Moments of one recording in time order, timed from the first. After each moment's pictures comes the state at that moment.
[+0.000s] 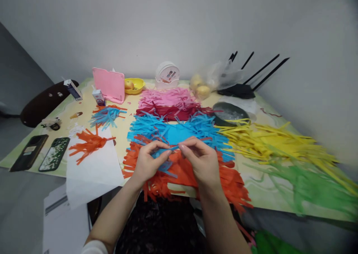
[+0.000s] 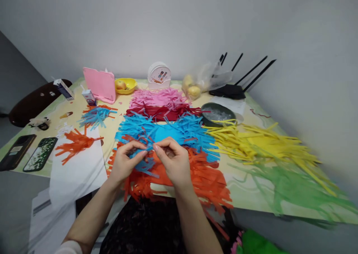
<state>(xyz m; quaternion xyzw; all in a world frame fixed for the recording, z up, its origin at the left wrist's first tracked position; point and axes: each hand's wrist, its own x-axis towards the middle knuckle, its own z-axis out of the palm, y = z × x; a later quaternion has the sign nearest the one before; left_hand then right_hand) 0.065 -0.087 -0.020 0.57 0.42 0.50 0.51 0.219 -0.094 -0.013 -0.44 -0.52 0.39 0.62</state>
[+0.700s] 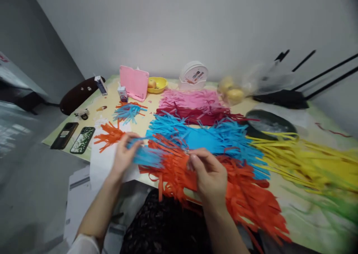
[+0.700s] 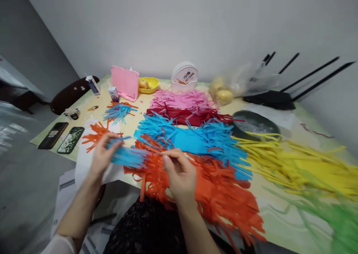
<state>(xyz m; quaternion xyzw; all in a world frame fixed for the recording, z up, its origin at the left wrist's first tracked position) -0.058 -0.098 -0.021 0.56 0.58 0.52 0.28 0.185 -0.113 -0.037 -0.40 -0.52 0.40 0.64</state>
